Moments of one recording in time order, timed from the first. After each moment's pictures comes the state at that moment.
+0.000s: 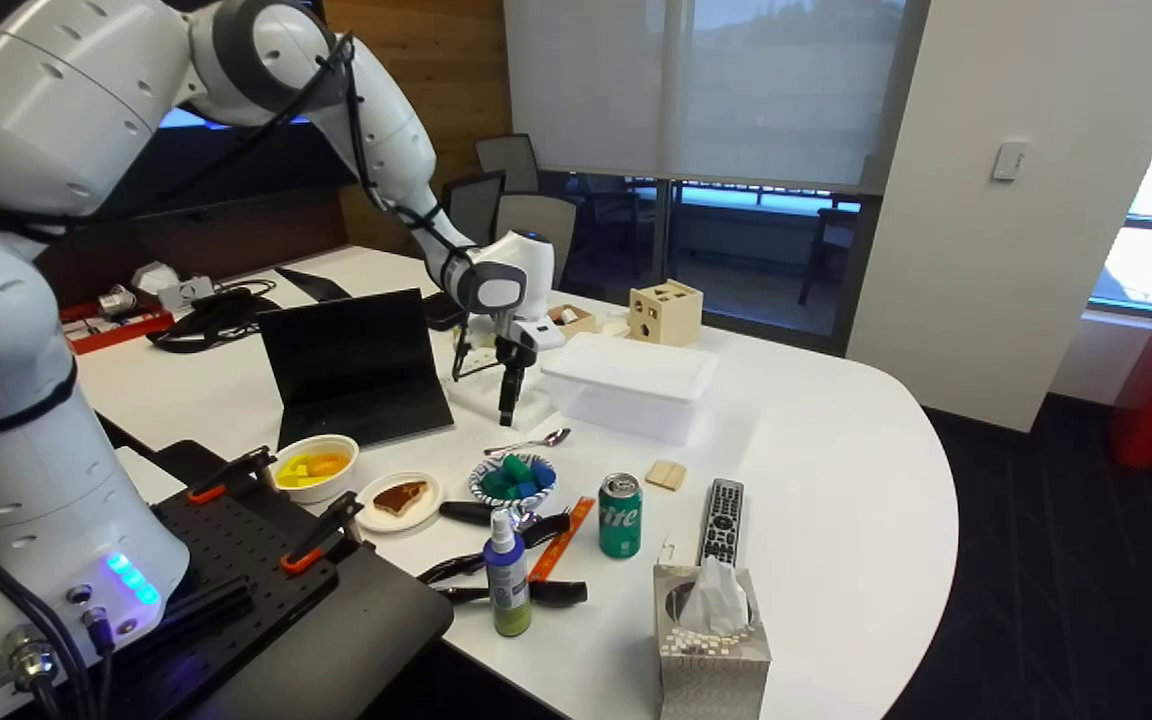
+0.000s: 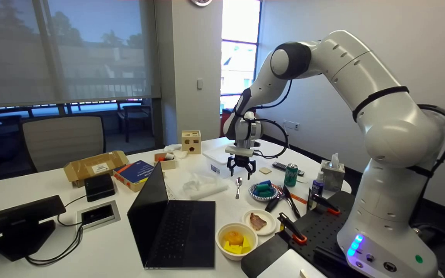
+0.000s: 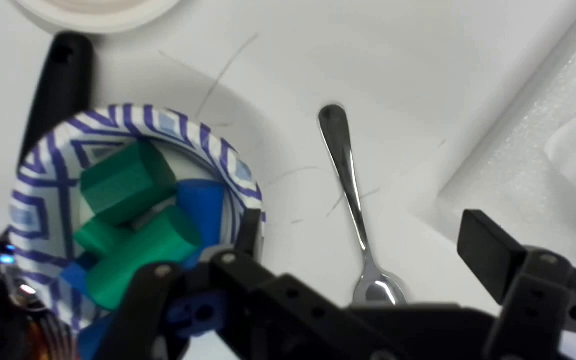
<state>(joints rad) 0.01 0.82 -0.16 -1.84 0.39 2.50 0.62</state>
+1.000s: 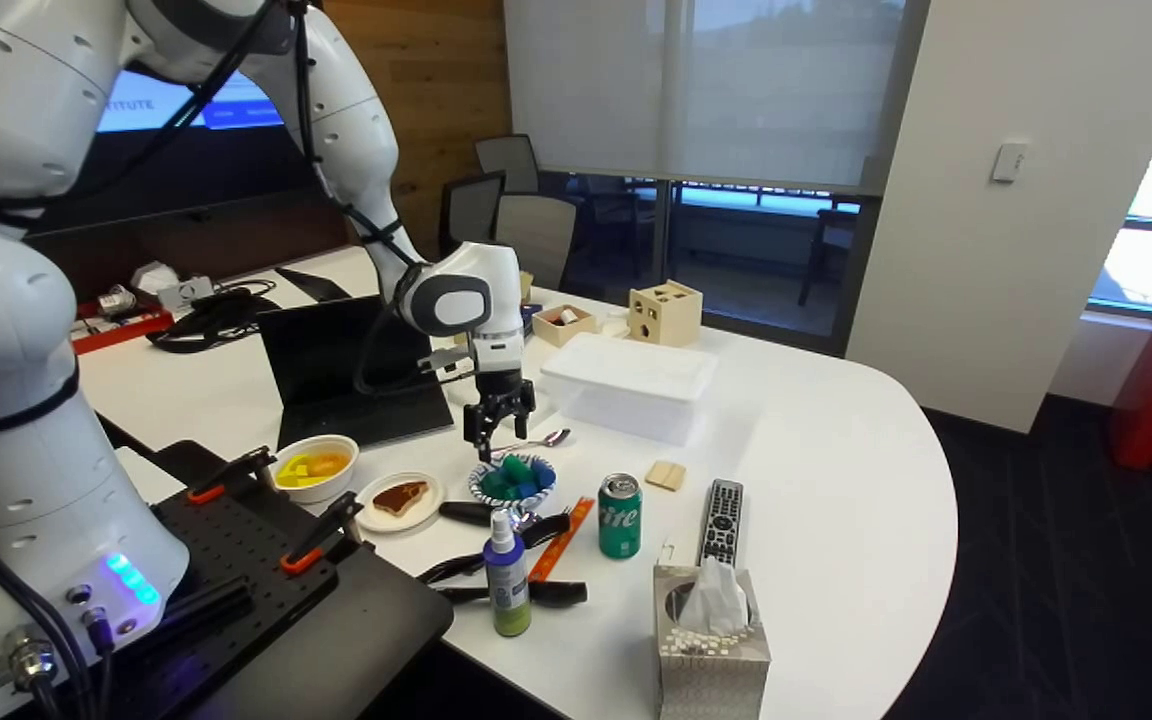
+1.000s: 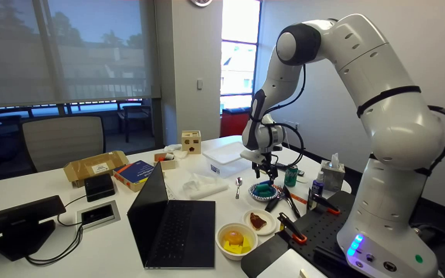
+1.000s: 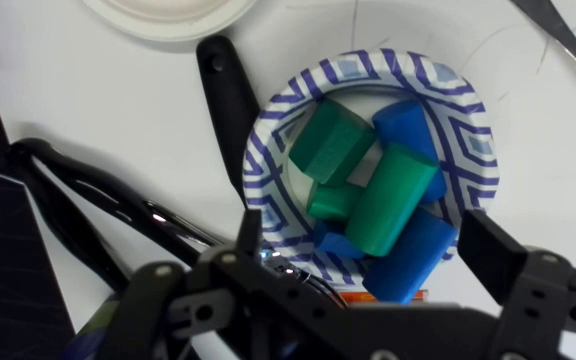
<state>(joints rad) 0.12 0.67 -0.33 -2.23 0.27 2.77 1.18</state>
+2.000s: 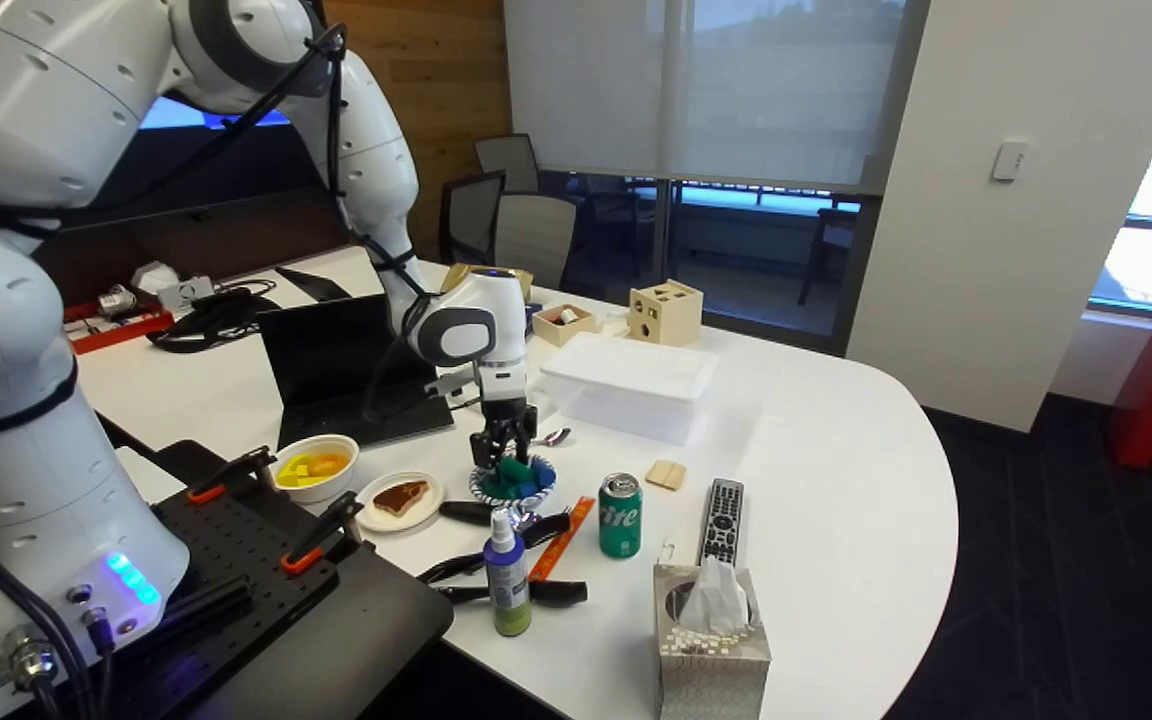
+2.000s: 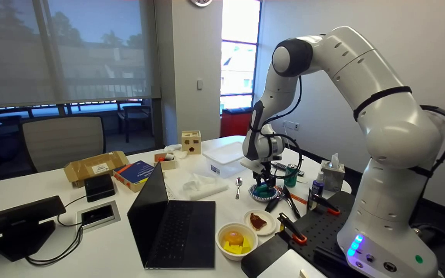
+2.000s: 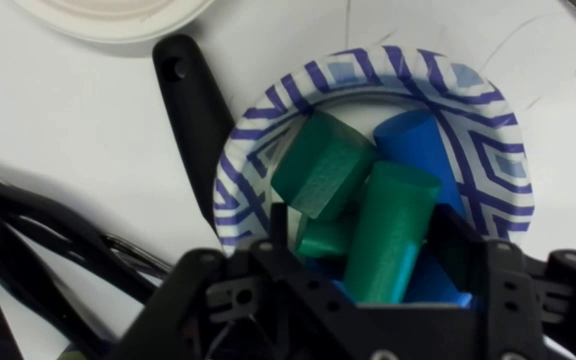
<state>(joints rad) 0.03 0.79 -0.24 -2.17 0.28 2.86 1.18</state>
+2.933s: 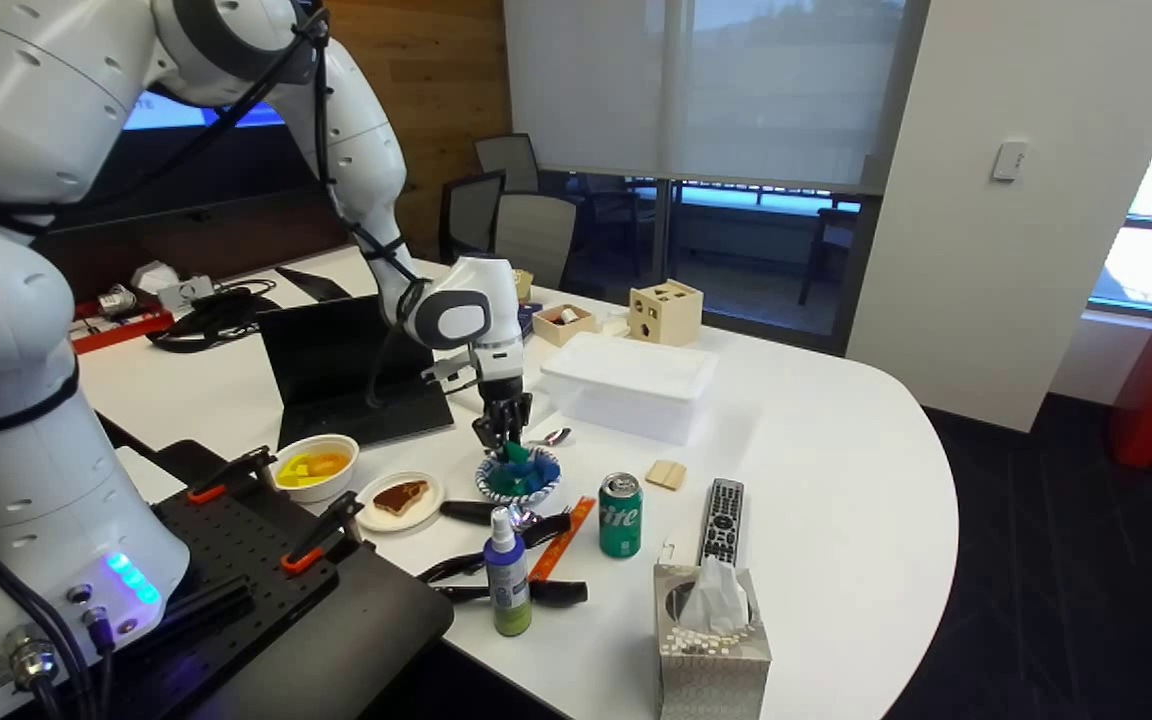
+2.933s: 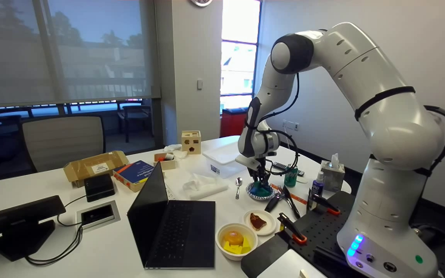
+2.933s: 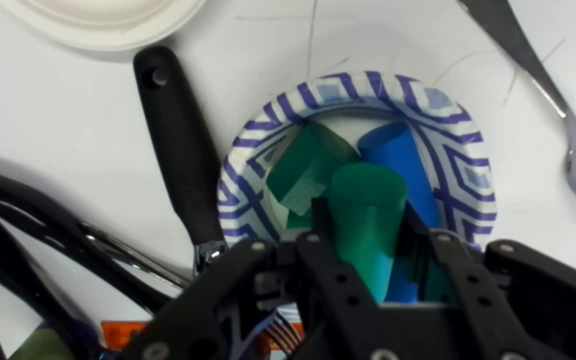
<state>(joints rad) 0.11 0.76 -0.28 -2.17 0.26 2.85 1.18</state>
